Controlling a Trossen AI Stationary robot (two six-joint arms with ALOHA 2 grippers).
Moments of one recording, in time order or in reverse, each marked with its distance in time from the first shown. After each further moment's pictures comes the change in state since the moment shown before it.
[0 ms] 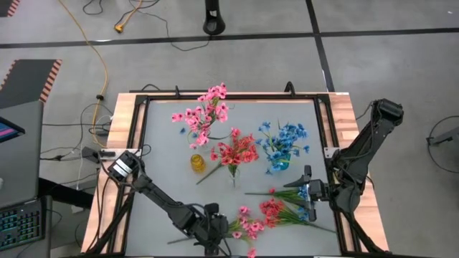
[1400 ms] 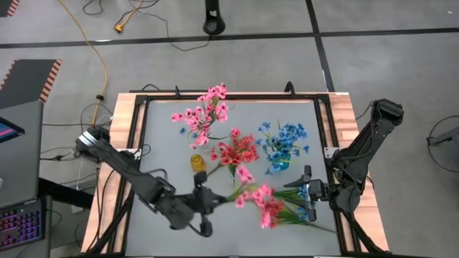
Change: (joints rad) left arm 0.013 -0.486 -0.001 -0.022 -0.468 0.291; right arm 0.000 0.000 0.000 0.000 0.000 0.002
